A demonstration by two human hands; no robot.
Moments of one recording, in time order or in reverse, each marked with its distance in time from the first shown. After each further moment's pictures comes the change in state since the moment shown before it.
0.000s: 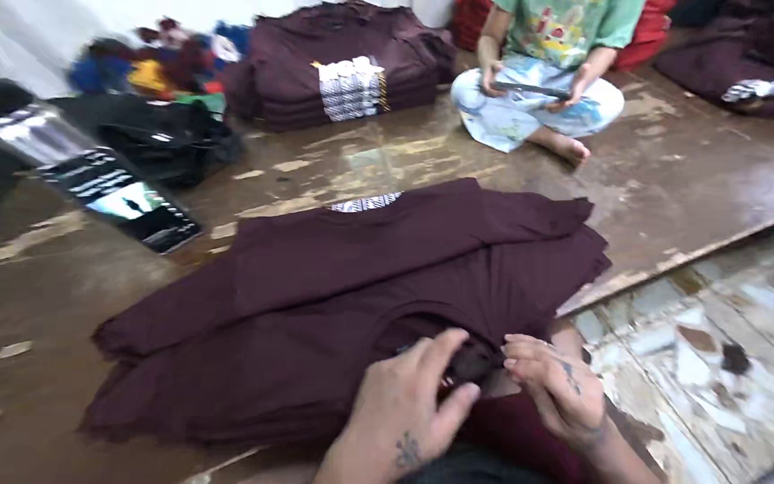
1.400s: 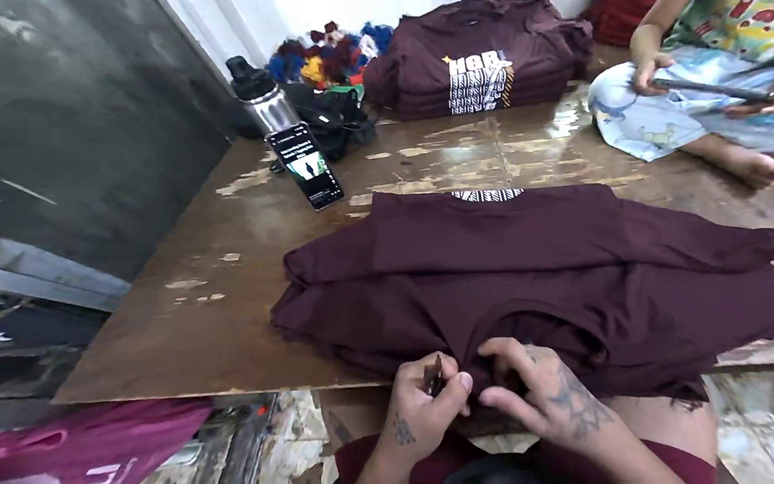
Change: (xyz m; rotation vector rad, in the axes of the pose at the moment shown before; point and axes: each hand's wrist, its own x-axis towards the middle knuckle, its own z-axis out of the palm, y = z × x) left_hand -0.091 -0.043 -0.022 -0.814 0.523 -0.367; right_hand 0.061 -0.043 0.111 0.311 -0.383 0.009
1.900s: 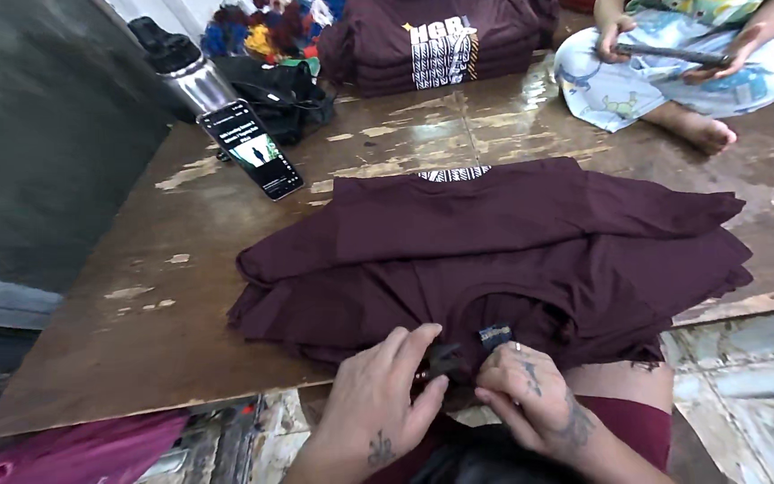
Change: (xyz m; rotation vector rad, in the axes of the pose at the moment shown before) left_hand 0.025 0.046 -0.014 1.106 -0.327 0.292; right_hand -0.031 -0.007 0.000 -0.050 0.193 -0.107
